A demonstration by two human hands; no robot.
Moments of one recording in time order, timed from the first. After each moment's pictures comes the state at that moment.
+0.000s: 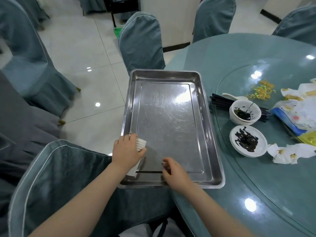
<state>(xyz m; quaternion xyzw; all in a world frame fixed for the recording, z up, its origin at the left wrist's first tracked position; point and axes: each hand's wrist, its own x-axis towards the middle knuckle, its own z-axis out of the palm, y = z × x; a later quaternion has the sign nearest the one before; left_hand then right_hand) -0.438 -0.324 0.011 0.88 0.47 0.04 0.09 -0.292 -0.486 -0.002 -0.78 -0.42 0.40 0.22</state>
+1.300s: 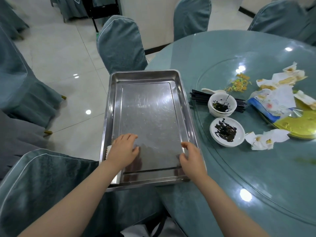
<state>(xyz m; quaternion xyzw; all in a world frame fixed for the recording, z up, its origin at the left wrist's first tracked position) -0.395 -0.341 0.027 0.91 0.37 0.01 0.17 -0.205 -0.532 0.019 -0.85 -0.33 0.23 0.34</state>
